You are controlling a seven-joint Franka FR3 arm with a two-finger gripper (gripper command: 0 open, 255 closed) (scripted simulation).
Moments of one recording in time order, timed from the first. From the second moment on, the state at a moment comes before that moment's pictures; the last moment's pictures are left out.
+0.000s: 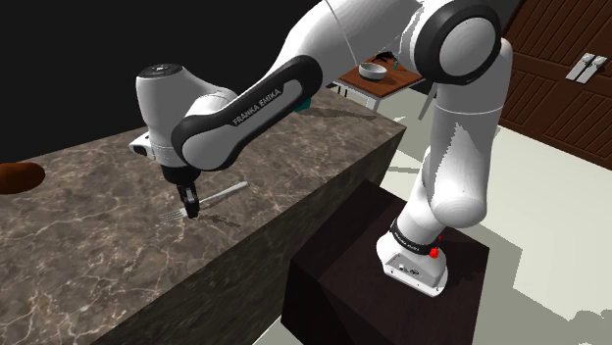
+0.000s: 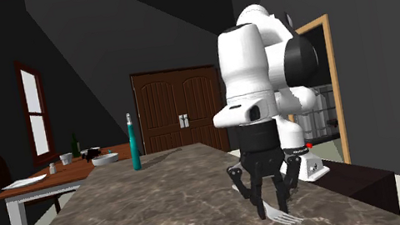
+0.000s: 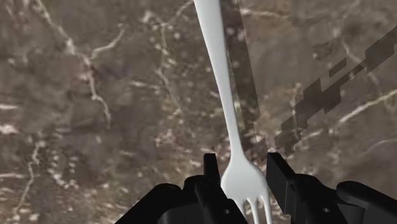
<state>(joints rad) 0.38 0.32 0.31 -1.94 -0.08 2.27 -0.49</state>
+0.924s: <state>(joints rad) 0.38 0.26 0.32 -1.90 -0.06 2.18 -0.50</state>
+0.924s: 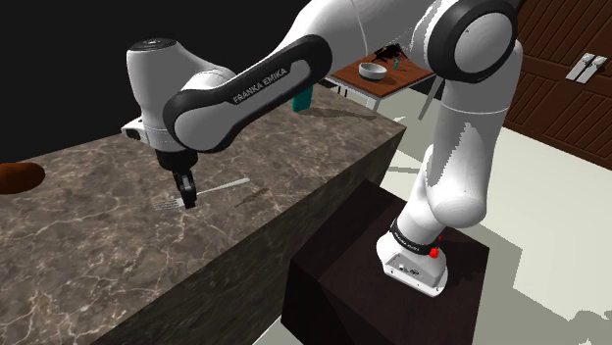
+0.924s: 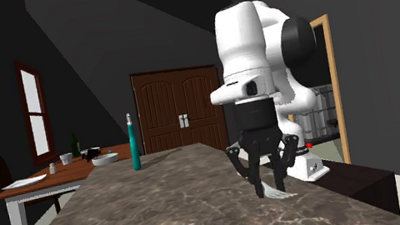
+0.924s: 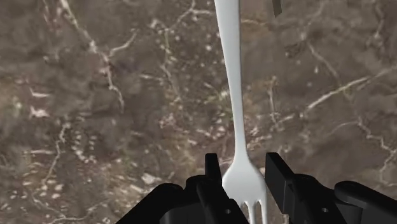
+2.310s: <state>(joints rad) 0.37 0.18 0.33 -1.72 -0.02 1.92 -0.52</state>
